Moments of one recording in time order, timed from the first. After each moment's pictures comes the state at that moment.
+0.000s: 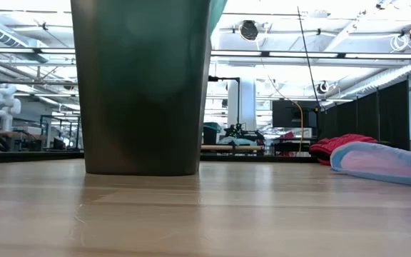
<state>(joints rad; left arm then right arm) -0.71 1.52 1.78 -1.57 -1.17 -0.65 0.11 1.57 1.66 -0.24 0.65 -0.86</state>
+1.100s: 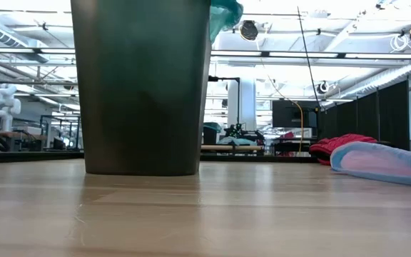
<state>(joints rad) -0.71 1.52 1.78 -1.57 -1.14 -0.68 0.16 1.56 1.69 -0.54 0.20 -0.28</state>
